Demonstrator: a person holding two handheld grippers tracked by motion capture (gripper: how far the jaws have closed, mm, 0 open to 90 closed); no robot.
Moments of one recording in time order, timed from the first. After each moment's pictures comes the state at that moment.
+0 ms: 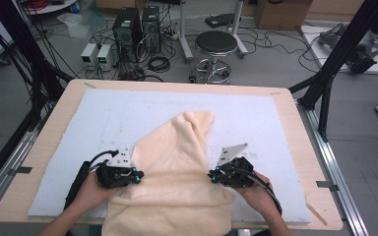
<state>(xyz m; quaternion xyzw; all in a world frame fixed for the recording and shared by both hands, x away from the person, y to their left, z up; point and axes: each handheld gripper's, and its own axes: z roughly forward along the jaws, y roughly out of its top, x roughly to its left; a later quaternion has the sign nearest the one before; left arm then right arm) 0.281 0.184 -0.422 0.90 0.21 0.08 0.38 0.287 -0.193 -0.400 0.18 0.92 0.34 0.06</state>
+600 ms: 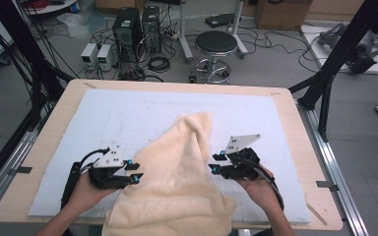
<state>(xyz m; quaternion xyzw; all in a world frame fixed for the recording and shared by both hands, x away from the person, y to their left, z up) 0.281 0.191 -0.399 0.87 0.22 0.11 0.43 0.304 -0.201 -0.373 0.22 0.88 0.40 0.10</state>
